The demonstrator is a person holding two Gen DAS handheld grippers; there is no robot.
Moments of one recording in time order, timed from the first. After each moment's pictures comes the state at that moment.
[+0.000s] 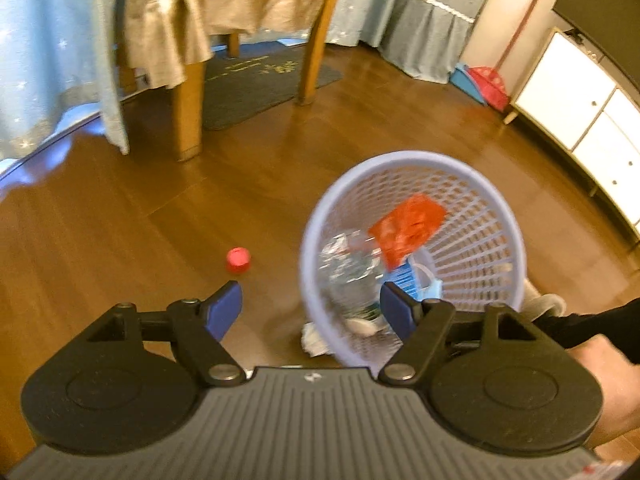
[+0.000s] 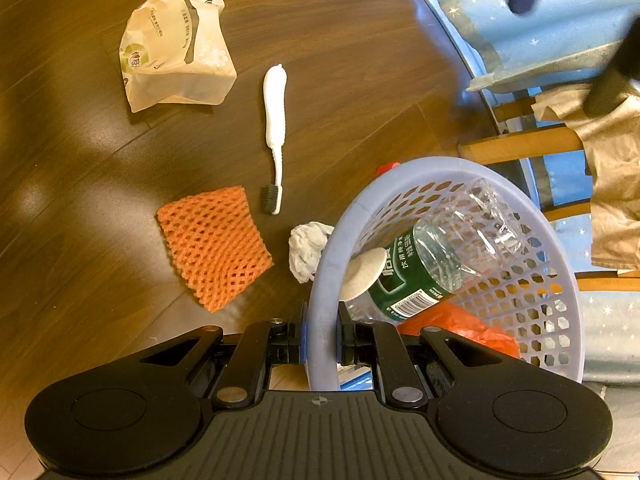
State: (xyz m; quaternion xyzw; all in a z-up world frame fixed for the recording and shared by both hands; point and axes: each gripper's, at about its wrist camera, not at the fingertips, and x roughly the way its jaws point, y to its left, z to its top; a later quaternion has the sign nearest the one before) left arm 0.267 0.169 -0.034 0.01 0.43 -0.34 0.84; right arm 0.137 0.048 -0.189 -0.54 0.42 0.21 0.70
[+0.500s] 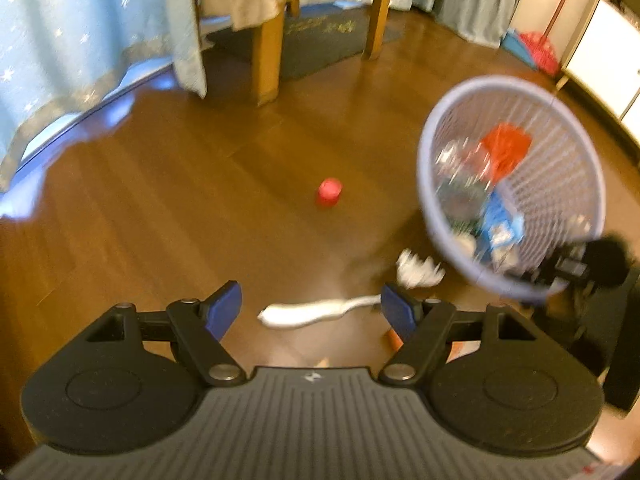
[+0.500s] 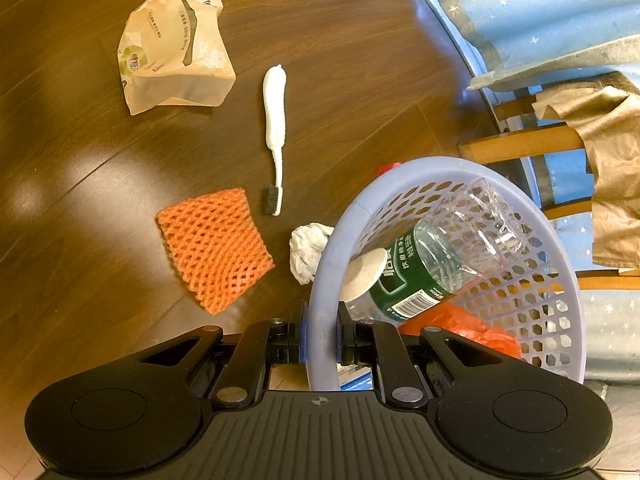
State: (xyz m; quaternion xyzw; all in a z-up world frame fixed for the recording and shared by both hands) left arm 0.258 0.242 -0.086 0.07 0.46 -0.28 0.84; right arm 0.140 0.050 -0.188 -0.53 0.42 0.21 0.70
